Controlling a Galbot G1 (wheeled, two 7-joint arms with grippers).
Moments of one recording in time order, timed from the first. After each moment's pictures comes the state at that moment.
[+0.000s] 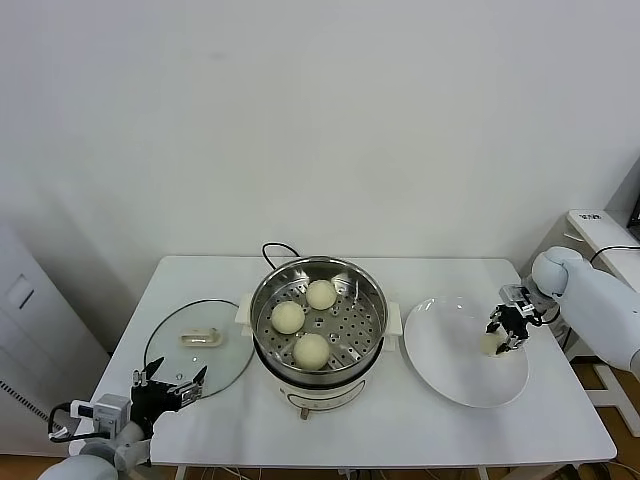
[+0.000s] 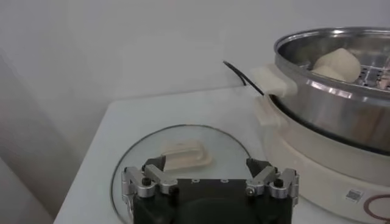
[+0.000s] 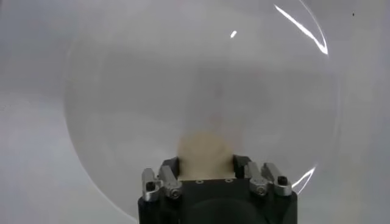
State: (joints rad) left arm 1.57 -1.03 -0.58 -2.15 -0.45 0.52 -0.09; right arm 0.02 0.77 -0.75 0.73 -0.16 0.28 -1.19
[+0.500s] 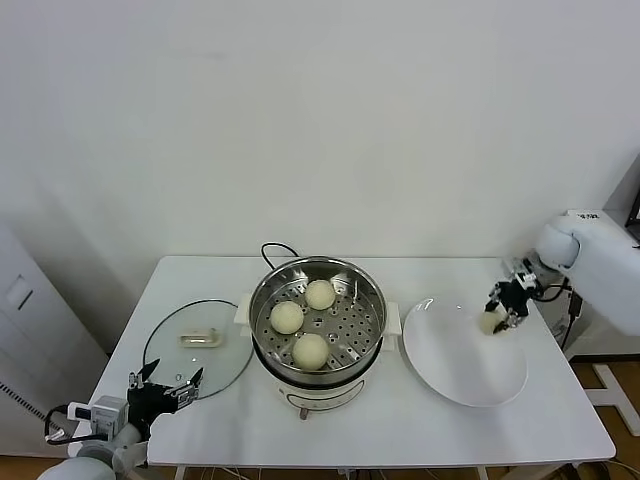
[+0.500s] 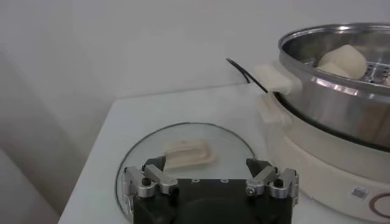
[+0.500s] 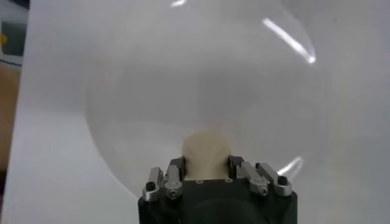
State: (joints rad) left arm 1.58 -1.03 -0.59 -2.16 -0.44 0.52 -0.10; right arm 0.35 0.69 -1.14 0.95 0.17 0.09 -1.22
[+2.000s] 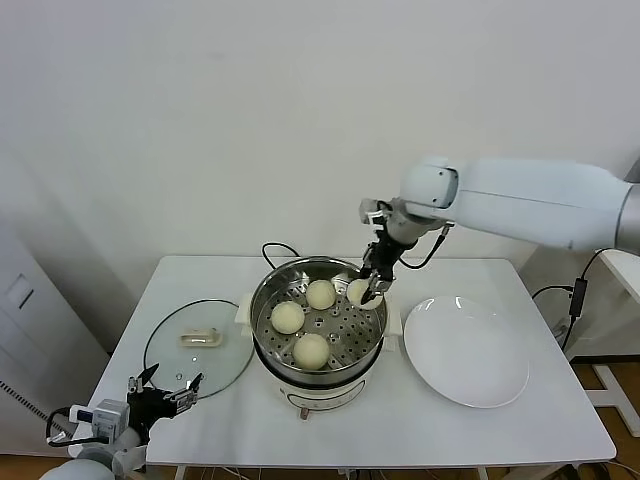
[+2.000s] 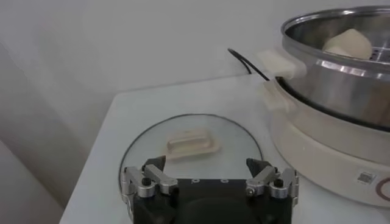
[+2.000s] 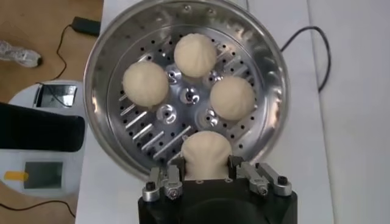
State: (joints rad) left arm 1.59 -1.01 -0.58 -2.13 -0.43 0.51 -0.10; right arm 0.84 1.06 -1.67 1.36 0.89 -0.41 -0.94
